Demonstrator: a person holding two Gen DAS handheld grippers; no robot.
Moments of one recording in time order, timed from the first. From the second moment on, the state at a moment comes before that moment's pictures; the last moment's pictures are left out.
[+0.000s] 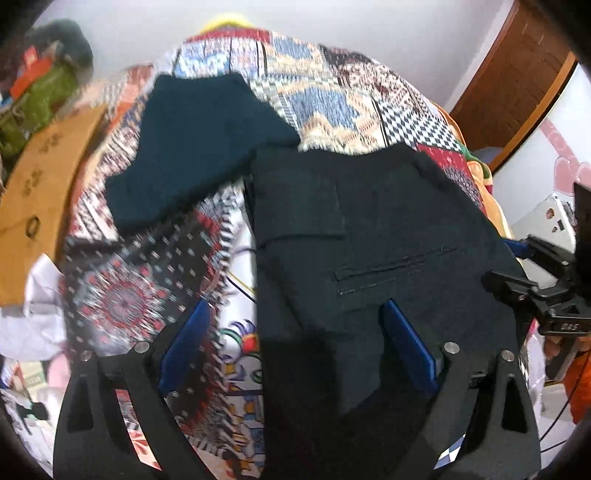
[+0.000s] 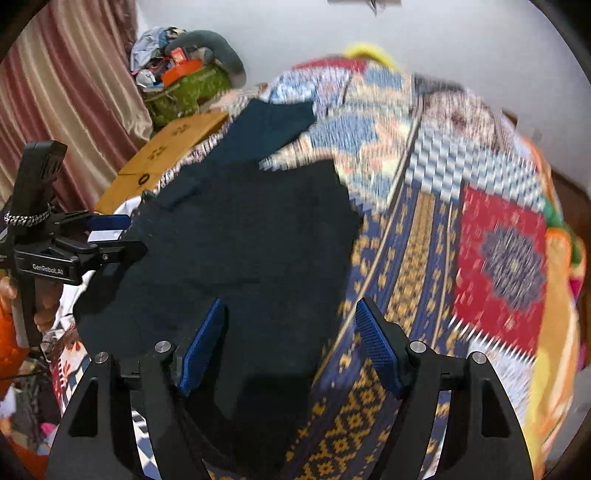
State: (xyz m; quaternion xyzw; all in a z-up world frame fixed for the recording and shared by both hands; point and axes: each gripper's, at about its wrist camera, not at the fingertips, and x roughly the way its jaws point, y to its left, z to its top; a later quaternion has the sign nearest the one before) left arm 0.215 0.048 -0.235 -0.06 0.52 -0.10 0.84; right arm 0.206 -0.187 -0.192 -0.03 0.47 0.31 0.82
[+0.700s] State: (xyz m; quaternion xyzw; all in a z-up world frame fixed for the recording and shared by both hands) left arm 0.237 0.028 -0.242 -0.12 0.55 -0.15 0.81; right arm 0.221 -0.182 -0.212 0.08 0.51 0.35 0.78
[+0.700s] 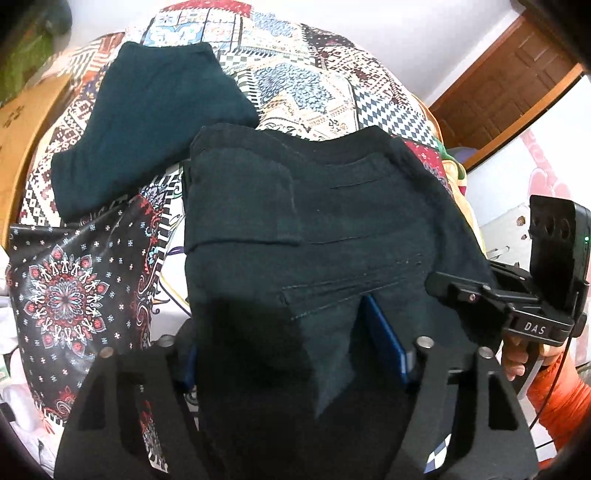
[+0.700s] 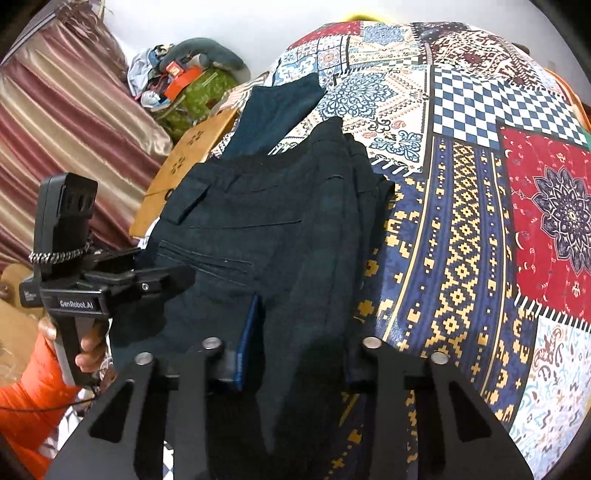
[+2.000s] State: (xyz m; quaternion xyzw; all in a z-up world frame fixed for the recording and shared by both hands) left arm 0.310 0.132 -0.108 -0.07 0.36 -0.03 0.93; right arm 0.299 -0.064 -0.089 0.02 0.33 0.40 0.85
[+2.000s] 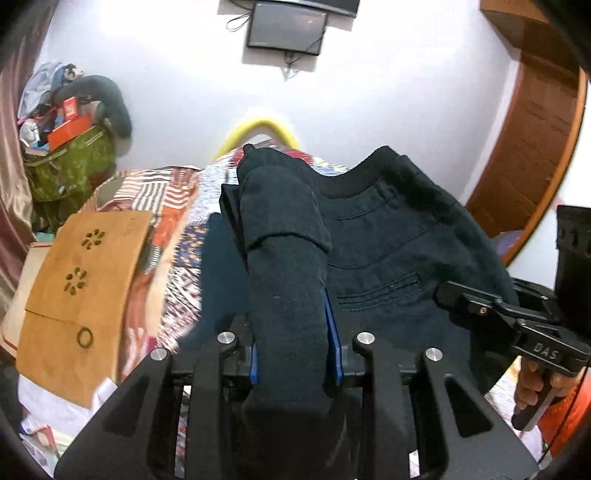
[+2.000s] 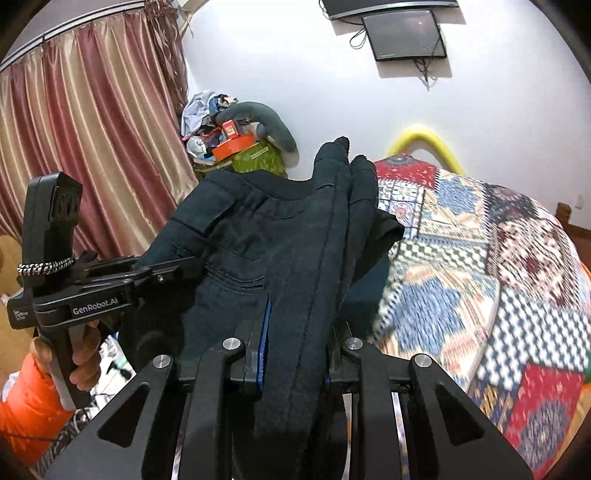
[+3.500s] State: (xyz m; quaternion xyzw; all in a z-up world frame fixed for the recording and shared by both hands) left arm 0.295 0.146 -0.083 -0.01 0.33 0.03 0.94; right arm 0.286 -0.052 -0.041 -0.03 0.30 0.34 0.89
